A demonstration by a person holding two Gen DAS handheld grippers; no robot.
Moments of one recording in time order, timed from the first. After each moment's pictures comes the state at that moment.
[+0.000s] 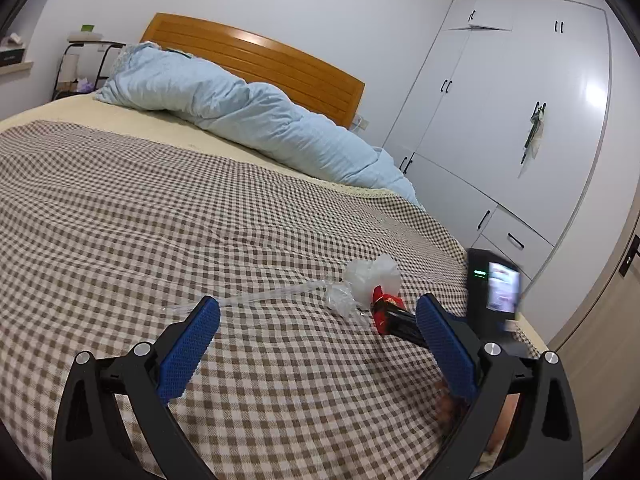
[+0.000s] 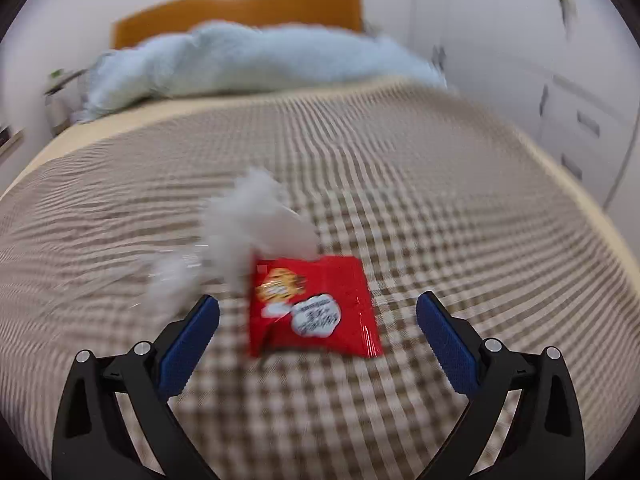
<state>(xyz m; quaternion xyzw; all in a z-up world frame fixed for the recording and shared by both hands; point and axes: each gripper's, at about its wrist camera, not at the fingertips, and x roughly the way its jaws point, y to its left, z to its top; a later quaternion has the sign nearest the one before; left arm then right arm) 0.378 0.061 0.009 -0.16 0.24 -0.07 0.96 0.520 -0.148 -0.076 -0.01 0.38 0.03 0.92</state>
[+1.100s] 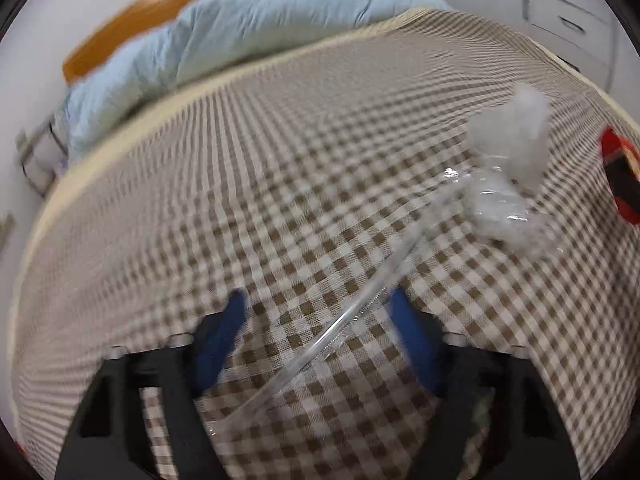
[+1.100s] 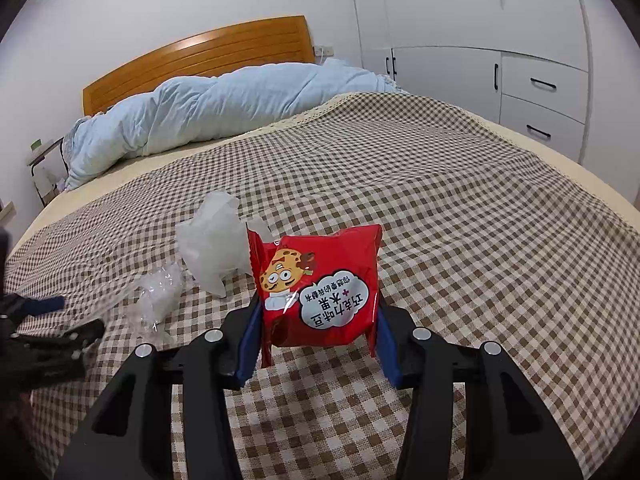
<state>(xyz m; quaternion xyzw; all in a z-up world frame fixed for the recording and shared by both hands) 0.544 0.037 -0.066 0.12 0.46 -0.02 0.88 0.466 -0.187 -0.068 0.07 0.31 0.00 0.95</state>
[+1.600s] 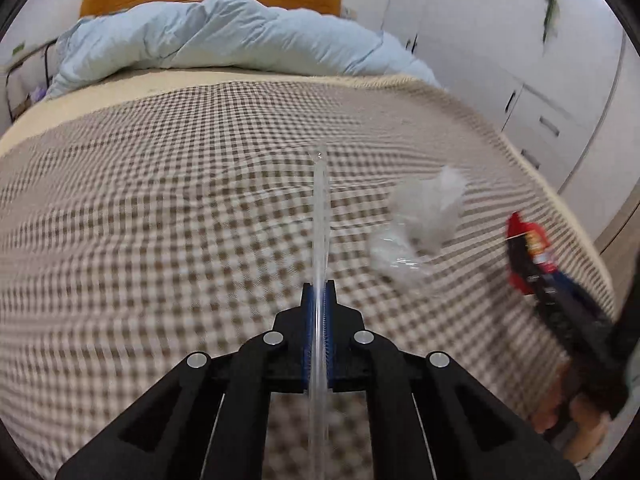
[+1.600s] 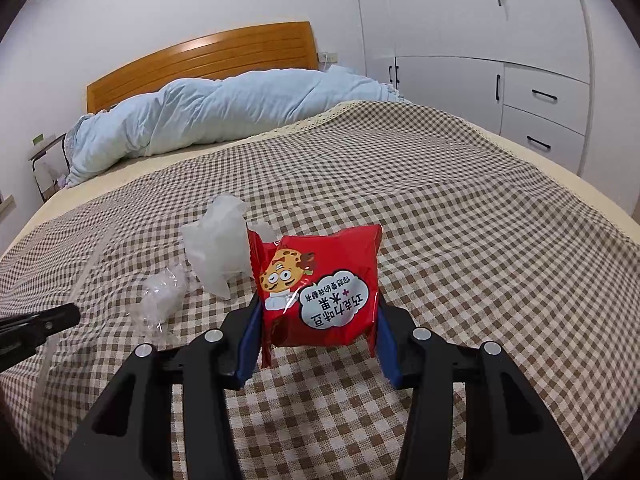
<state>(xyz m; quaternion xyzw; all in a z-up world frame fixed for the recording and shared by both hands) 0.482 0.044 -0.031 -0.04 0.41 -0.08 0.91 0.463 -0.183 -0.067 0.06 0.30 0.00 0.95</state>
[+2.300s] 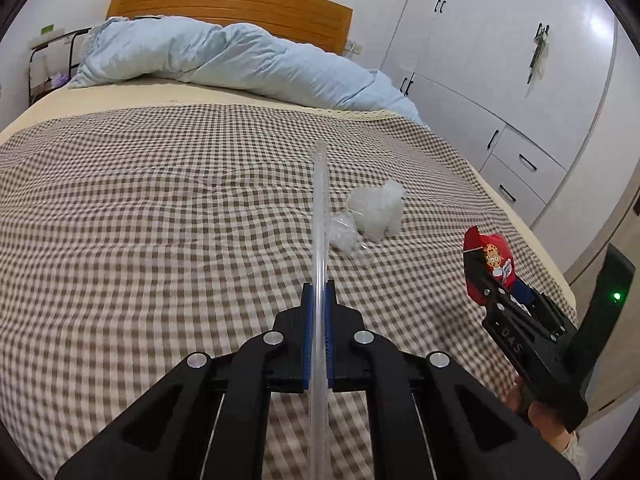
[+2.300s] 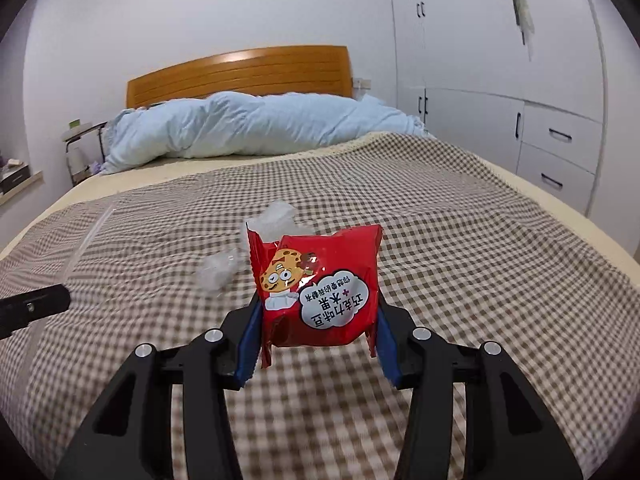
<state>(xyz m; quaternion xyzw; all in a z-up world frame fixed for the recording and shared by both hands) 0.380 0.029 0.011 -0.09 0.36 -0.08 0.92 0.391 -0.182 -0.039 0.02 0.25 0.05 0.97</state>
